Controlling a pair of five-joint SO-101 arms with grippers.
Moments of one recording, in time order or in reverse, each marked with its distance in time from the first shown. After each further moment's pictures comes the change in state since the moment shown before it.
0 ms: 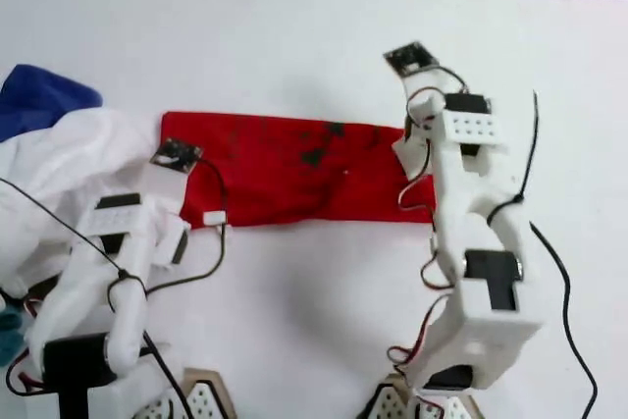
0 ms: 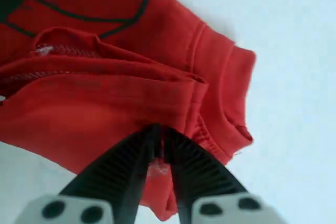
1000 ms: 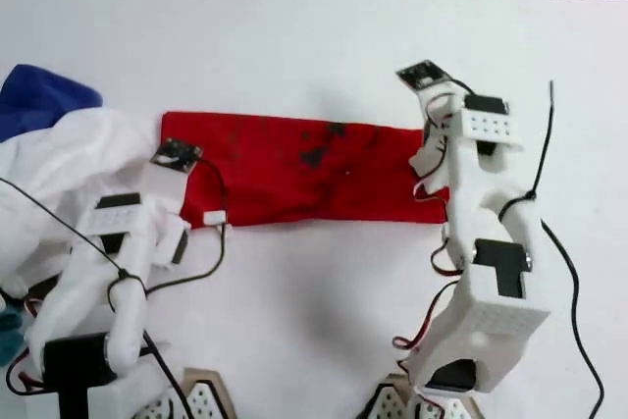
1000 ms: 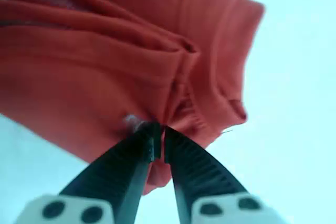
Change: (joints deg) left arm -0.1 0.1 -0.2 0.0 0.0; right arm 5.5 2.1 -0.9 2.7 6.7
